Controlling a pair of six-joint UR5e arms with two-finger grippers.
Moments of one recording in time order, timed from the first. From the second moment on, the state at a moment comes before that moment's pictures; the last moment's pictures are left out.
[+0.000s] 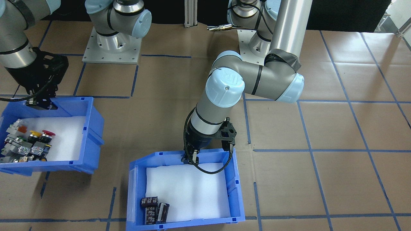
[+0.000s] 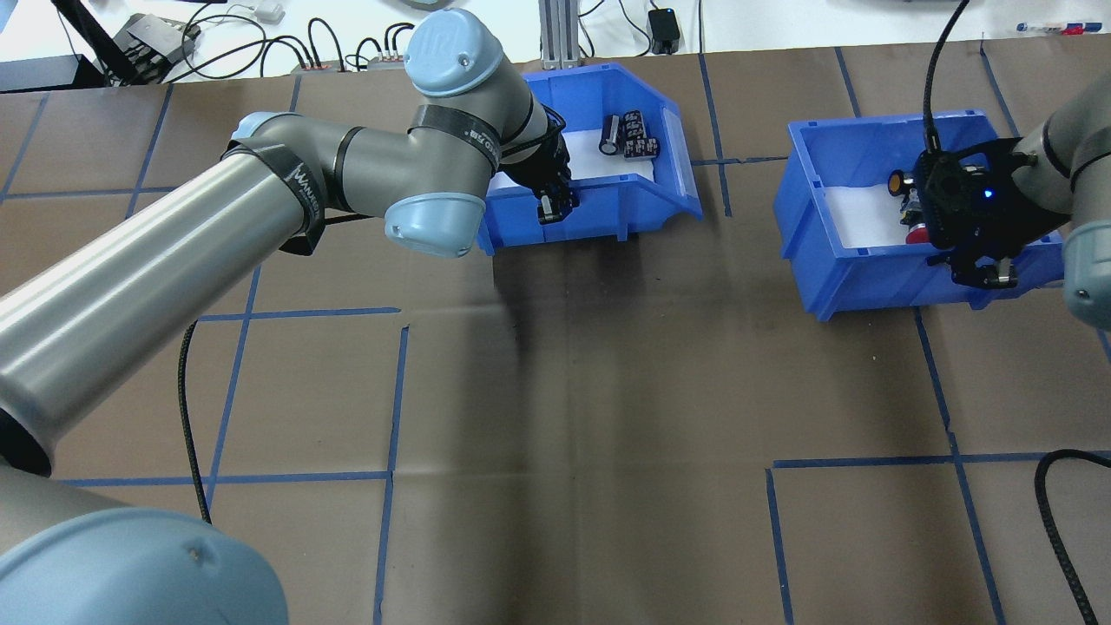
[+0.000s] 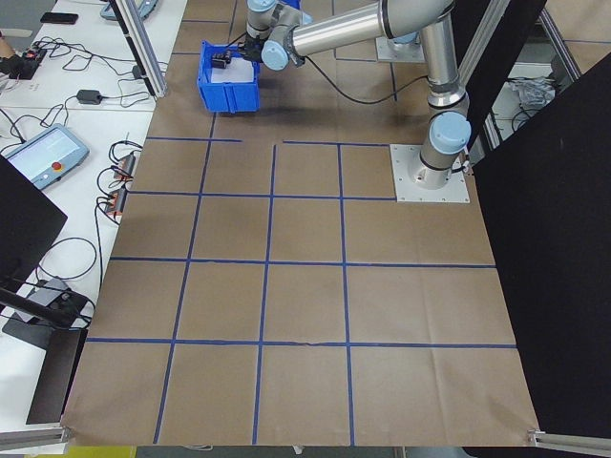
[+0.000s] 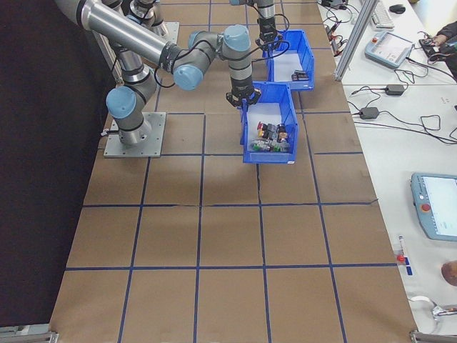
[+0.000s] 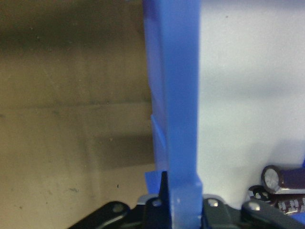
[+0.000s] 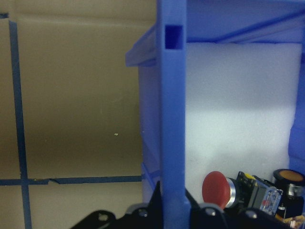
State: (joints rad) left arm -1.85 -2.05 -1.56 -0.83 1.35 -1.87; right arm 1.21 -1.65 1.99 -2.06 -1.53 -1.95
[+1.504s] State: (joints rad) left arm -1.57 -1.56 -1.59 -1.59 1.58 -0.61; right arm 1.34 -1.87 2.27 -2.06 -1.53 -1.78
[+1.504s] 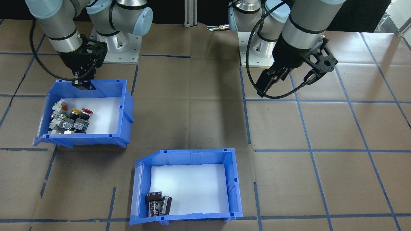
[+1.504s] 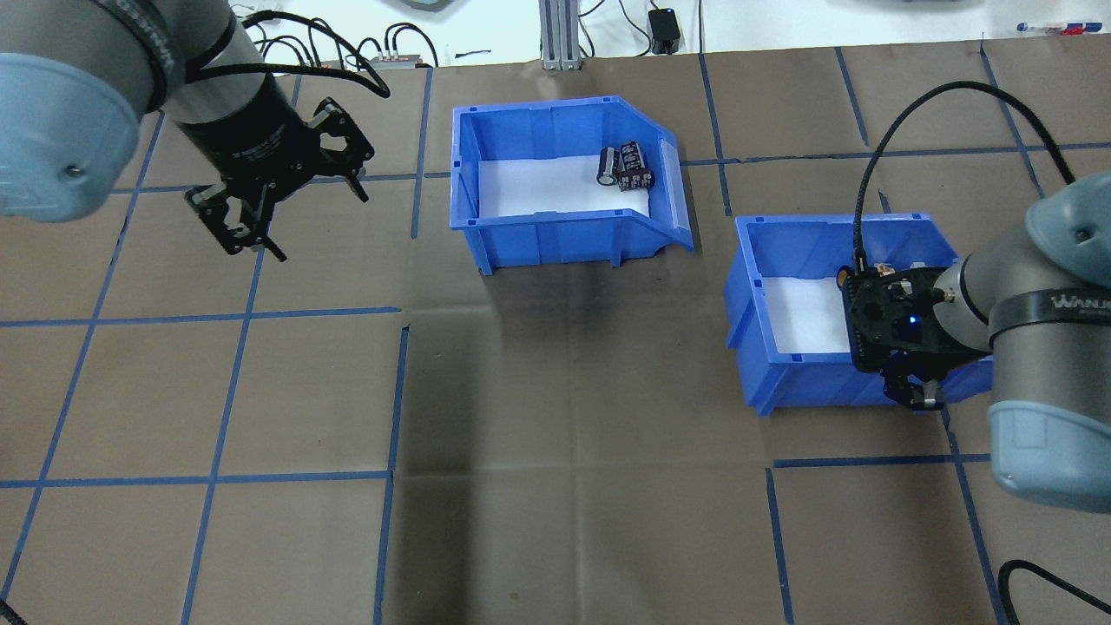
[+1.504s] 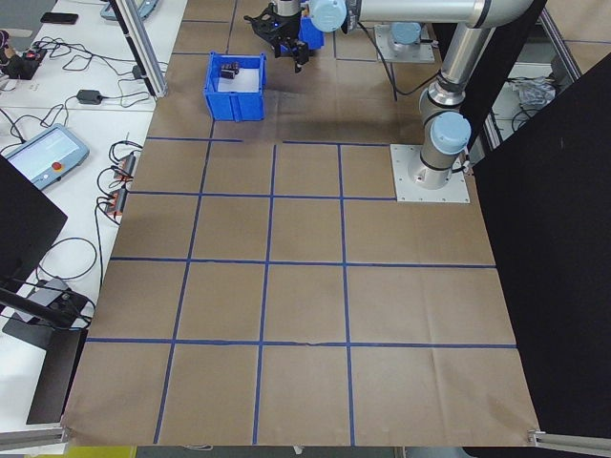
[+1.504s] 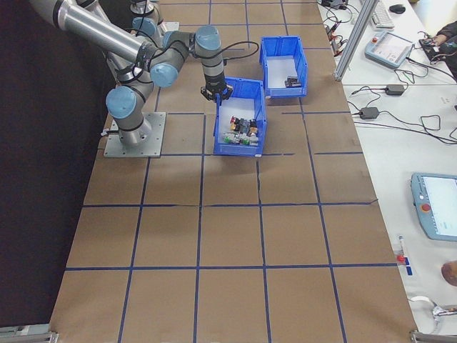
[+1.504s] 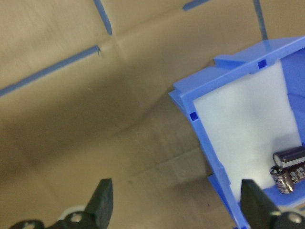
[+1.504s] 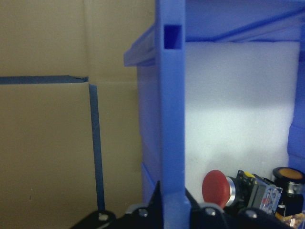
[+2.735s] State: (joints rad) left arm -1.55 -1.46 -1.60 -1.64 1.64 0.17; right arm 1.85 -1.78 2.31 -2.30 -1.59 -1.28
